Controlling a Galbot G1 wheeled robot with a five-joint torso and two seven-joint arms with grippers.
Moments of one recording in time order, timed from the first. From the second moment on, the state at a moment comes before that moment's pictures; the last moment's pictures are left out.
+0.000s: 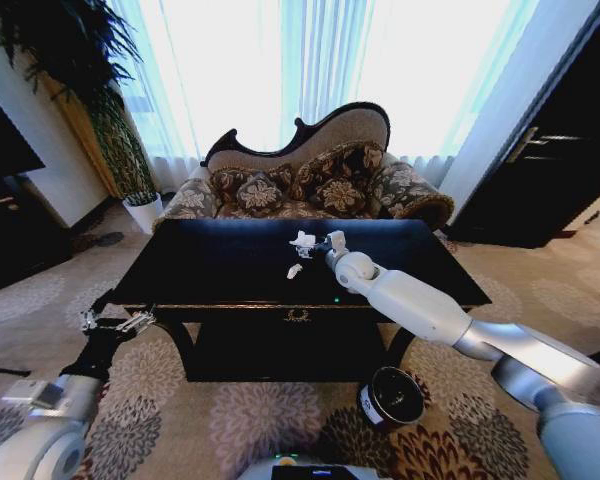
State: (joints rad) left arm 1.86 -1.07 -1.03 -2.30 -0.65 -0.09 0.03; right arm -0.11 0.95 -0.62 1.48 1.04 -0.33 0.37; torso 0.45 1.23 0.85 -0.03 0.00
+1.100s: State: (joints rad) left arm 1.86 -1.07 -1.03 -2.30 -0.65 -0.09 0.03; right arm -0.14 0.87 -0.53 1.64 1.04 -0.32 0.42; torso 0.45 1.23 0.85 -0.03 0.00
